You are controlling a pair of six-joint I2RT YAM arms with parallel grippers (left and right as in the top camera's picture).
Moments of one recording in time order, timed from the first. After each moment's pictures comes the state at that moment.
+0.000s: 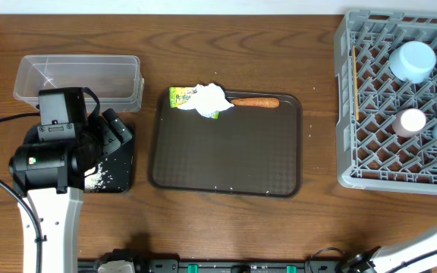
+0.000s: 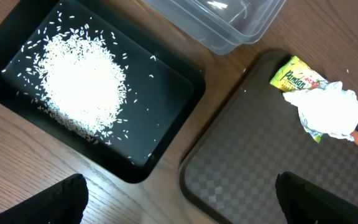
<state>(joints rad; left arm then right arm) 0.09 1.14 1.26 -1.18 -0.08 -0.52 -0.93 2.08 1.62 0.17 -1.30 0.66</state>
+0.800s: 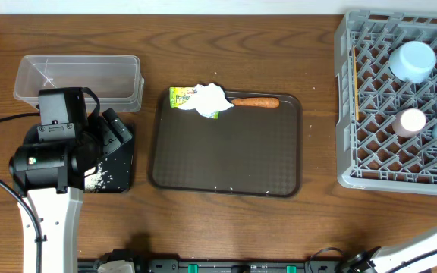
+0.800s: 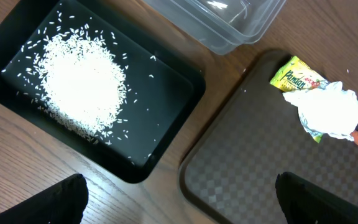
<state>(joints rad) 0.09 1.14 1.26 -1.18 -0.08 -0.52 -0.92 2.09 1.62 0.37 -1.33 0.84</state>
